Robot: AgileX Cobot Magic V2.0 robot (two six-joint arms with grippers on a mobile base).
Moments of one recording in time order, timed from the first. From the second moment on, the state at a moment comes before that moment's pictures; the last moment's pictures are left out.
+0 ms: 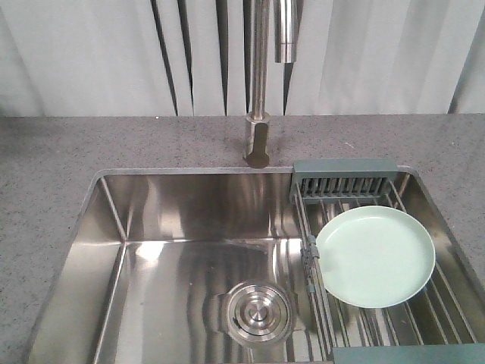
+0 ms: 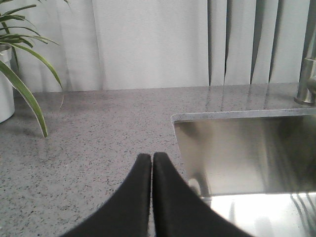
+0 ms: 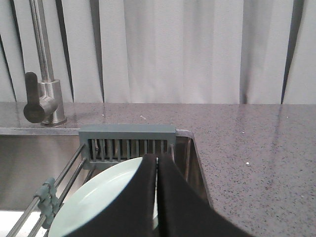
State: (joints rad) left arm 0.01 -0.01 0.03 -0.02 0.11 -0.02; right arm 0.03 -0.01 0.03 -0.07 0.05 0.09
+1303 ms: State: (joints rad) left arm 0.01 -0.01 0.03 -0.02 0.11 -0.02; right arm 0.03 -0.01 0.03 -0.07 0.04 0.09
